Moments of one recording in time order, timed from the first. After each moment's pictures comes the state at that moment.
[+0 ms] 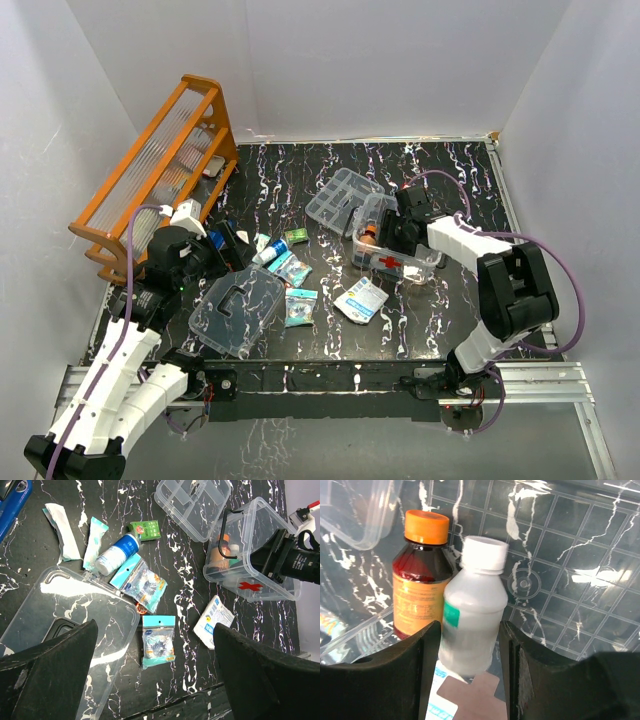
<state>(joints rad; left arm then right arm) -0.34 0.71 0.80 -0.60 0.09 -0.59 0.30 1.62 0.99 -0.40 -0.09 0.50</state>
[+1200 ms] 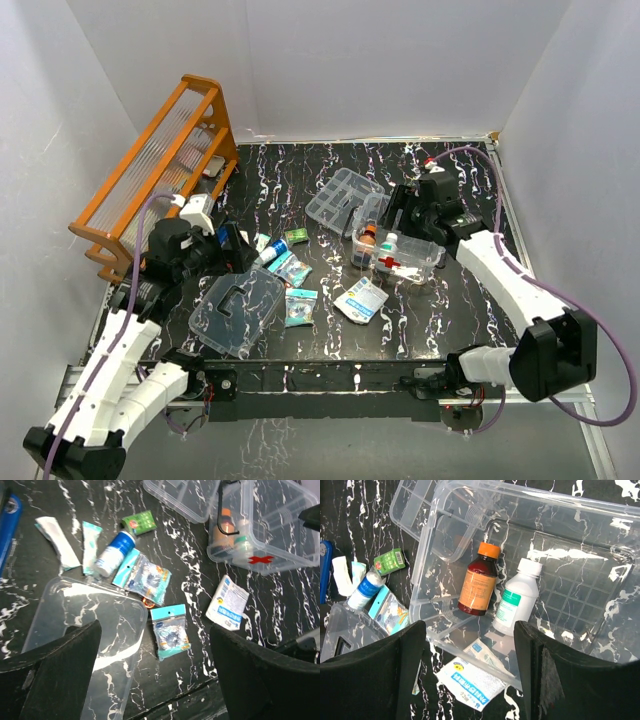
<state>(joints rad) -0.34 0.75 0.86 -0.65 0.15 -0.40 0.30 1.29 1.04 -0.49 -0.05 0.52</state>
